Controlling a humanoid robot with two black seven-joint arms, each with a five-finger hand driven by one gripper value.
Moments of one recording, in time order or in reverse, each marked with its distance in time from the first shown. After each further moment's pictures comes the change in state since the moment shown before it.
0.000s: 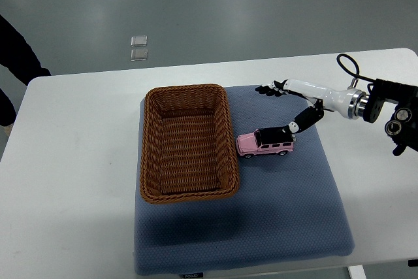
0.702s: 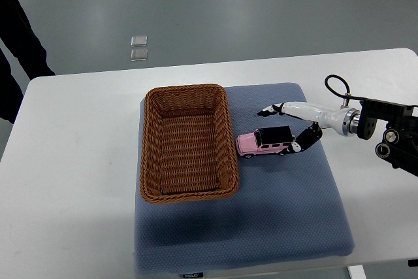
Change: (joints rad) left arm -0.002 0.000 -0.002 -0.001 -0.002 0.000 0.000; right arm 0.002 0.004 -0.113 -0.022 -0.138 -0.096 -0.011
